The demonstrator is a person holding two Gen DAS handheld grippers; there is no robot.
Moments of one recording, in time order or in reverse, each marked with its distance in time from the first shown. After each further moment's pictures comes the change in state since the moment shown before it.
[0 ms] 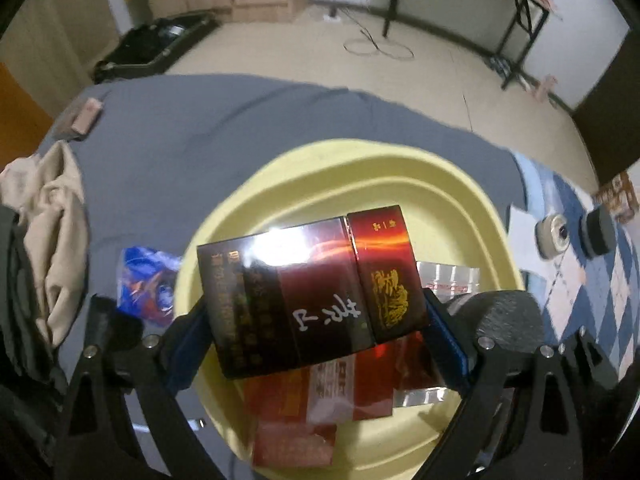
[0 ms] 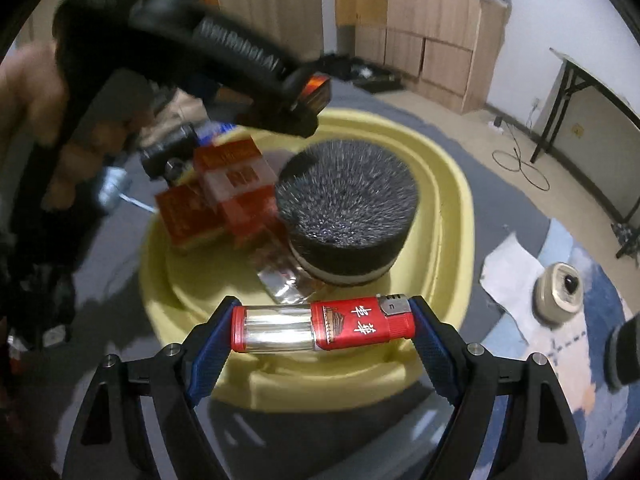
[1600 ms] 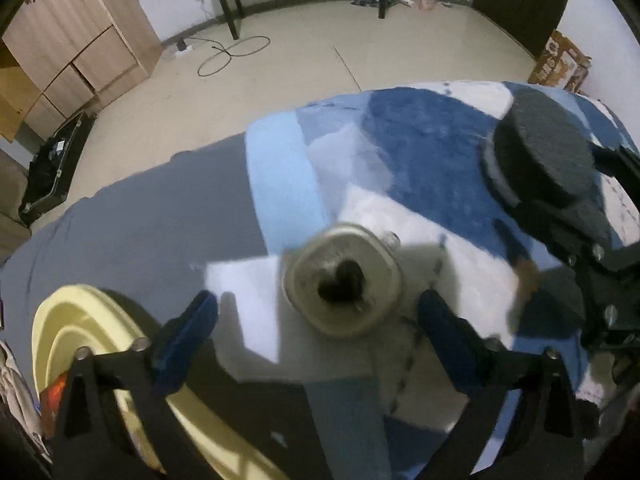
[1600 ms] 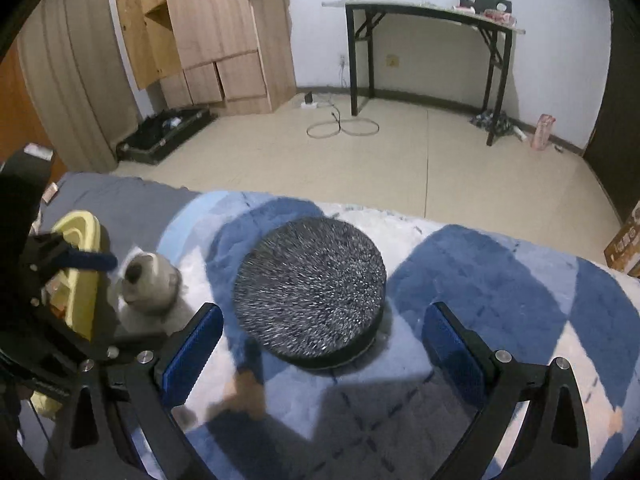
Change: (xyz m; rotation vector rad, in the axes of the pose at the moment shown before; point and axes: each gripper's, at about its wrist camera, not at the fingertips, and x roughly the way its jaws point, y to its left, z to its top) left arm 0.061 -0.266 0.026 0.464 0.024 -0.050; right arm -0.034 -0.254 -0.075 0.543 -0.086 -0.335
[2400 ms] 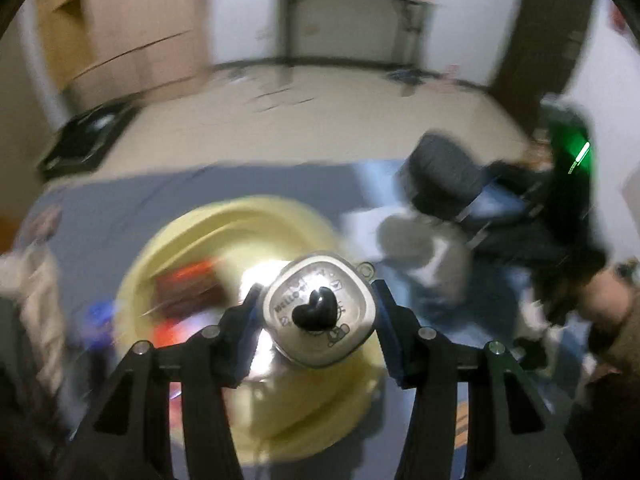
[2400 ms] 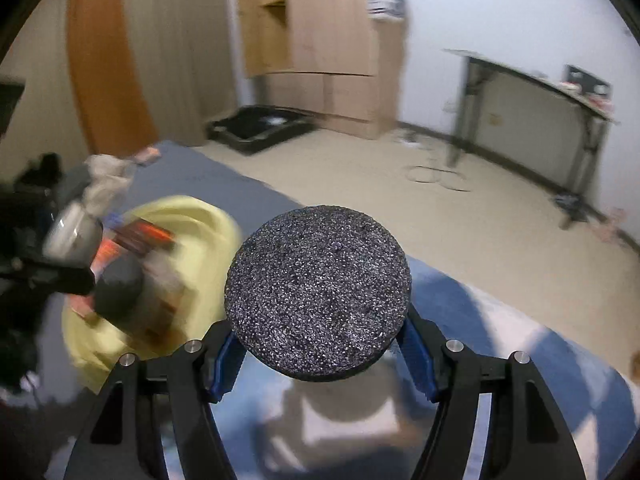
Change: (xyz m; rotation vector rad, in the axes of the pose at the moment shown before) left arm -0.189 0.113 -0.123 -0.232 -0.191 -0.003; right arm -0.057 0.109 0.032 -0.295 -0.094 0.272
